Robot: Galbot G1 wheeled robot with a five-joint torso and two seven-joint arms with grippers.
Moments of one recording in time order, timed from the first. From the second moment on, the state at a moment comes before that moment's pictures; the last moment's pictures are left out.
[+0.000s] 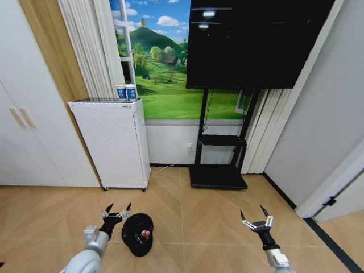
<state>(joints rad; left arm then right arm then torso) 1.44 -0.69 -0.23 -1.93 -0.86 -0.17 -0.39 -1.41 0.83 0.30 1.36 0.13 0.80 0.43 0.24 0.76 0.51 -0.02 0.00</state>
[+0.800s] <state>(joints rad) 1.46 -0.70 -0.24 -1.93 -0.83 -0.18 -0.39 -1.44 0.85 0.32 1.38 0.12 0.80 0.44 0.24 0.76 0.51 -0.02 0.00</state>
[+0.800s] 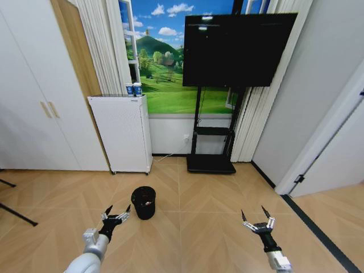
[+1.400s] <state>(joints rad) 1.46 -0.71 -0.22 -1.92 -0.81 -0.19 -0.38 -1.44 0.86 0.31 1.38 0.11 0.80 0.44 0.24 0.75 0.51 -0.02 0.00</state>
